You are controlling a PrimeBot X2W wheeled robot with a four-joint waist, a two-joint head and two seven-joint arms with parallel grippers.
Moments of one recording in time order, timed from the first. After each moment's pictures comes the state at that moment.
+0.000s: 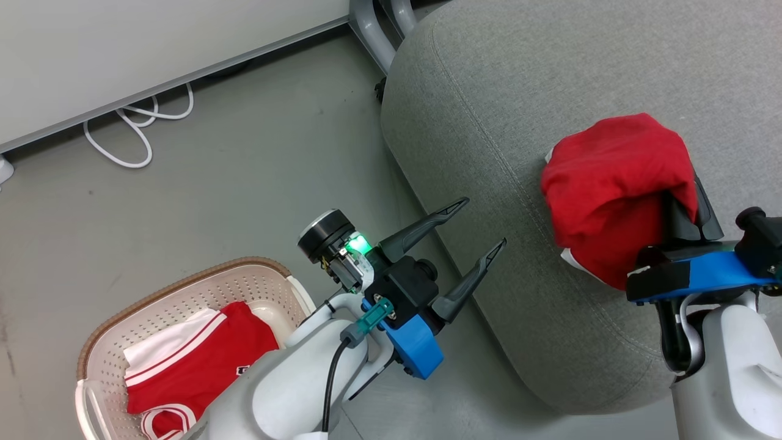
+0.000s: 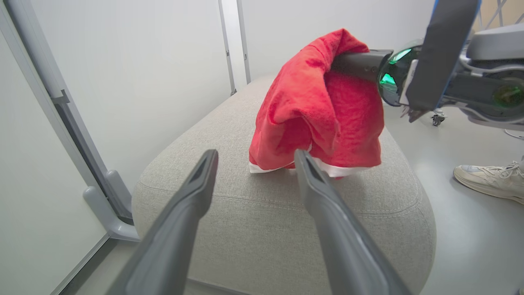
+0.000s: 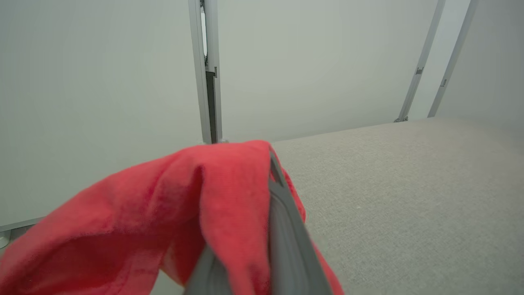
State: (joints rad) left arm -0.63 0.13 -0.88 0.40 -0.25 -0.13 -0.26; right arm -0.41 -0.06 -0.14 0.31 0.10 0.13 -0.26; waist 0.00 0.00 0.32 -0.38
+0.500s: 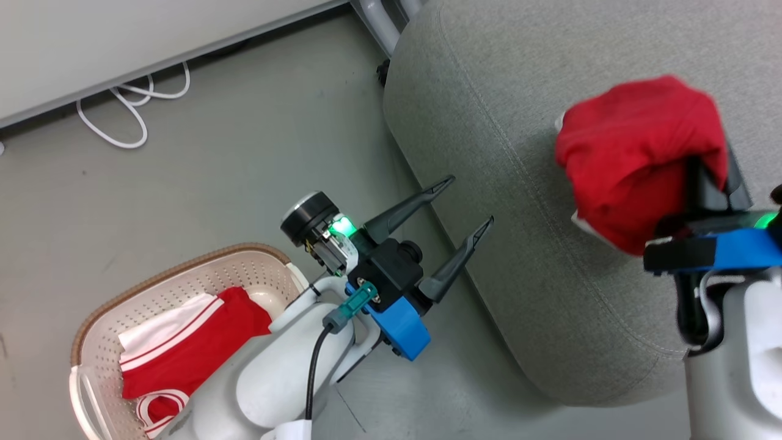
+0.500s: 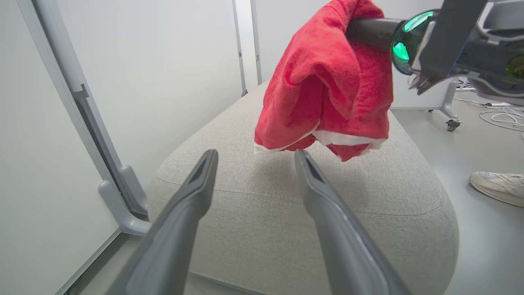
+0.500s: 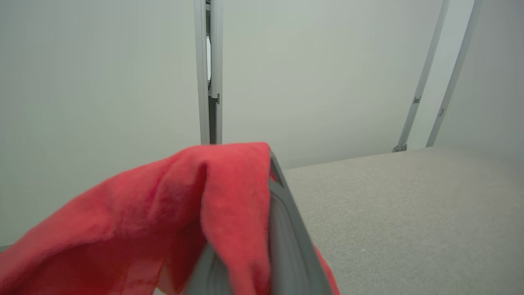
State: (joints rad) left arm -0.65 0.15 -0.85 0.38 -0.24 -0.13 -0.26; right arm -0.44 -0.05 -0.16 0.23 0.10 0.13 -0.26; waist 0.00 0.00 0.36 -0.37
